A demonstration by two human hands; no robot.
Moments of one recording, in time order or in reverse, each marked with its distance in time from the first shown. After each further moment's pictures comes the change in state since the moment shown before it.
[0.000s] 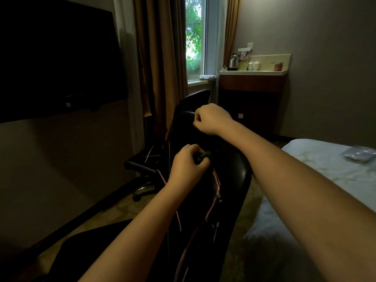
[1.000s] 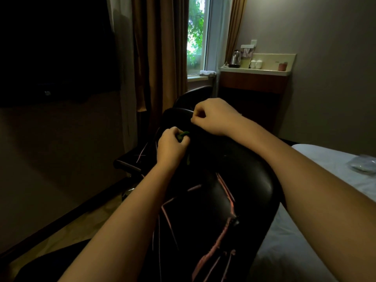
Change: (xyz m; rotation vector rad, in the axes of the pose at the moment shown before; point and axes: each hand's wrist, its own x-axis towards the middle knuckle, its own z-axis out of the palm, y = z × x) left_hand 0.129 -0.095 0.017 -0.014 0.166 -0.131; right_hand 0.054 0.020 0.023 0.118 0.033 -0.129
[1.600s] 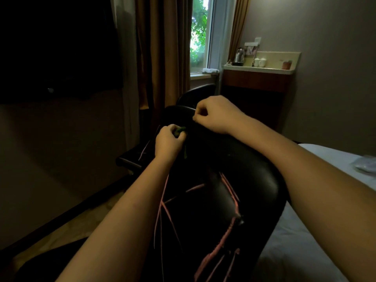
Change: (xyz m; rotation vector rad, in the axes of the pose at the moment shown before) left_hand 0.021 -0.014 -0.004 0.007 -0.007 -0.085; right_hand 0.008 0.001 0.002 -0.007 -0.007 -0.023
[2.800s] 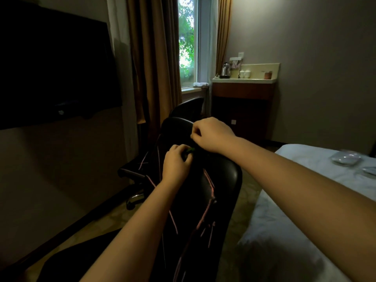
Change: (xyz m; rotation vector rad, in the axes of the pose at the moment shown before) left_hand -0.124 0.059 -0.018 0.082 -0.086 0.190; right_hand -0.099 -0.040 -0.031 -0.101 0.087 0.097
